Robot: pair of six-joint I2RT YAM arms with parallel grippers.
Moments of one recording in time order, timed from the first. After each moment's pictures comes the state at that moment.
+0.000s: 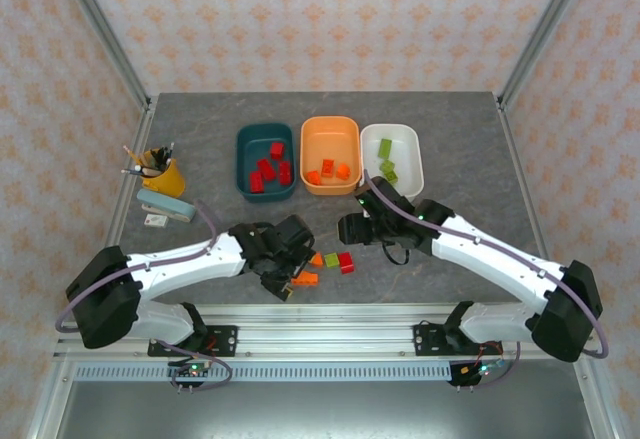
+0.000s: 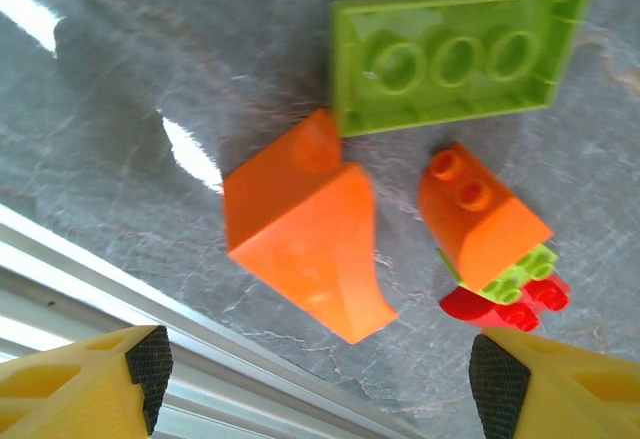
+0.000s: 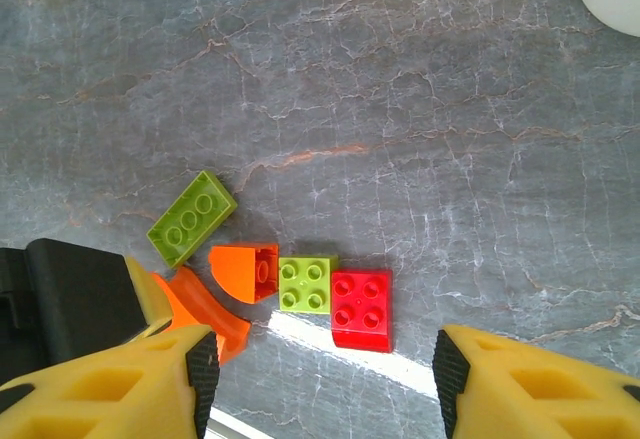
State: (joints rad) left arm -0.91 1.33 0.78 -0.69 0.10 -2.00; right arm 0.83 1.22 0.97 -0.73 0.00 0.64
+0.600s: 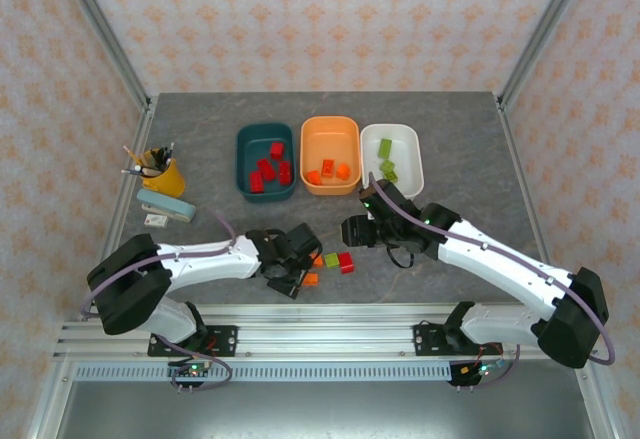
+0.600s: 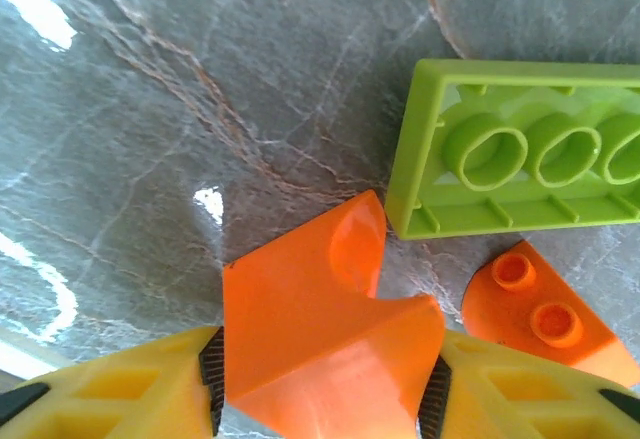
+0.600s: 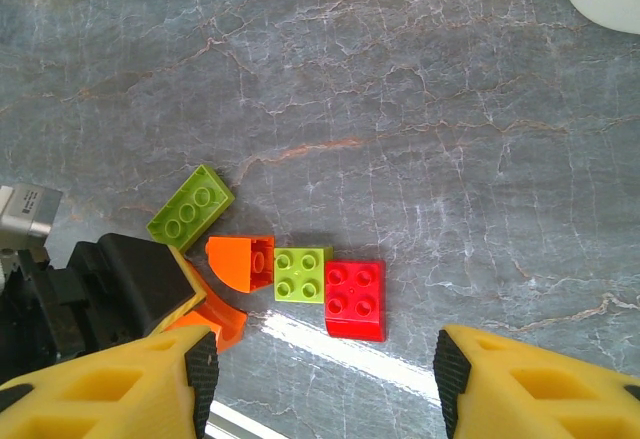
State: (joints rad) left arm -0.93 1.47 0.75 -0.57 0.05 -2.10; right arm 0.83 1.18 0.95 -0.73 0.01 0.64
